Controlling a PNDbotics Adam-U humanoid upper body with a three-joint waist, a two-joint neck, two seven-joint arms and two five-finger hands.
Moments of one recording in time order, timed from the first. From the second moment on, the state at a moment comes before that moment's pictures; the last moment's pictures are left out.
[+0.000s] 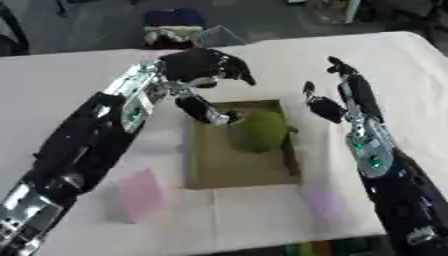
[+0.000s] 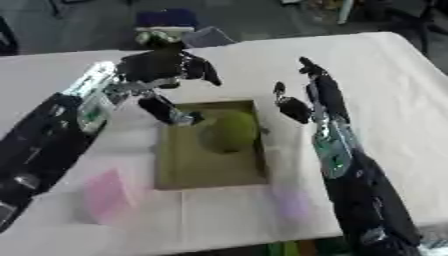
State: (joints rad) left arm -0.77 0.55 -0.41 -1.41 -0.68 -0.61 -0.37; right arm -0.83 -0.03 0.01 -0.84 0.89 -0.06 -0.21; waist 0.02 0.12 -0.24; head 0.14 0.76
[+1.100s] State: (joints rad) left arm -0.27 0.92 -0.38 -1.91 -0.52 -0.28 -0.53; right arm -0.81 -0.07 0.01 -0.84 0.89 -0.06 -0.21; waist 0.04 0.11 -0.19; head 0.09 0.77
